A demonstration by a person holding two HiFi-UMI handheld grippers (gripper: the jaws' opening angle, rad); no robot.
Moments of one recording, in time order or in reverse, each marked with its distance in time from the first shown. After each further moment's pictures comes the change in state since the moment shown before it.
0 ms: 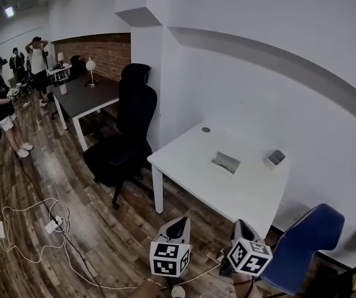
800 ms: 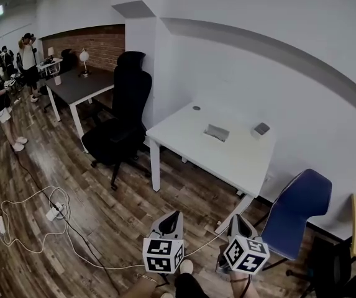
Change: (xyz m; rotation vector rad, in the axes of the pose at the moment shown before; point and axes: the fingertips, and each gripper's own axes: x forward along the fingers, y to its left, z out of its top) left arm -0.156 -0.032 -0.048 0.008 -0.007 -0.034; right arm -0.165 0.029 -0.072 0.003 -0.046 -0.072
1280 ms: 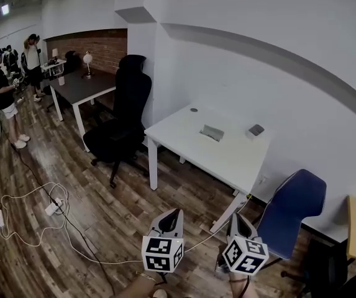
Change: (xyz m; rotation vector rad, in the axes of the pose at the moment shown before) left arm -0.031 -0.048 0.010 0.014 -0.055 0.000; right arm -0.050 -0.018 0.014 -0.039 -0.053 0.030
